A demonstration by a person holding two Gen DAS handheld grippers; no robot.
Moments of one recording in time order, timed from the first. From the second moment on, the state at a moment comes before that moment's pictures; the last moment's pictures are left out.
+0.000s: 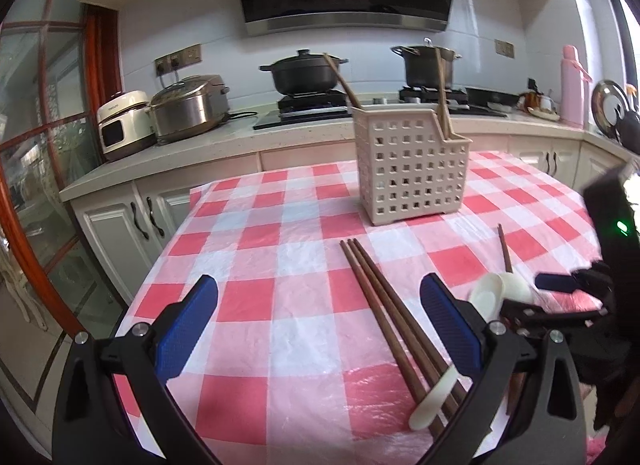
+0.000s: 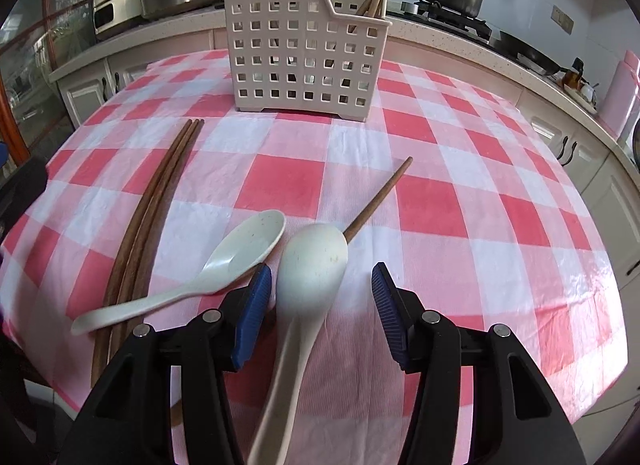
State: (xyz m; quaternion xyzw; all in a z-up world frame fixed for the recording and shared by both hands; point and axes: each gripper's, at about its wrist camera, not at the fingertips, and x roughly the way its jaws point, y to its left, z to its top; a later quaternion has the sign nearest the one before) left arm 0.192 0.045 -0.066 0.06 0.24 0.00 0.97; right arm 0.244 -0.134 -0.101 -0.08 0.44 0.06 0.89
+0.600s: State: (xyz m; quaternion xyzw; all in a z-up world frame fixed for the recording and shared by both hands) left arm 0.221 -0.046 -0.084 0.11 0.32 -0.09 0.93; right arm 0.227 -0.208 -0.084 0.02 0.39 0.08 0.92
